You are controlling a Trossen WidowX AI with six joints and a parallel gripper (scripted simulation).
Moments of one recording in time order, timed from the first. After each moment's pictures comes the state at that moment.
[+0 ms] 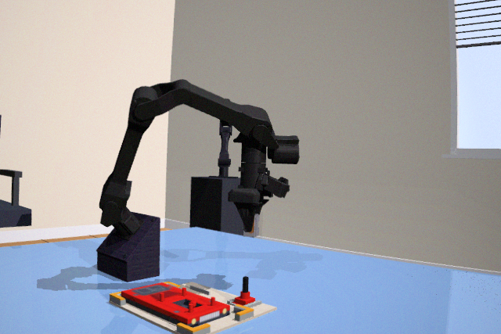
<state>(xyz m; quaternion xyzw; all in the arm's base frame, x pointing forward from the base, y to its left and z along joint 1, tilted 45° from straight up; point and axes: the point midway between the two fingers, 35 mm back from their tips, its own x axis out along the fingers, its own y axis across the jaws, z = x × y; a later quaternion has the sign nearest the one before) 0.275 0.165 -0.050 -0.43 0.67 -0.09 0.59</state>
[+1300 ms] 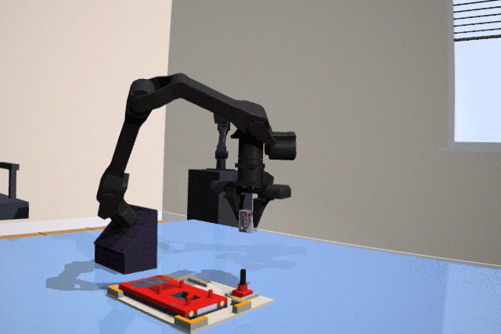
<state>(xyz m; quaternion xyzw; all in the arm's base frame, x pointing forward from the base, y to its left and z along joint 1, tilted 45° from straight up) 0.274 0.159 -0.056 -0.70 0.58 0.35 0.20</state>
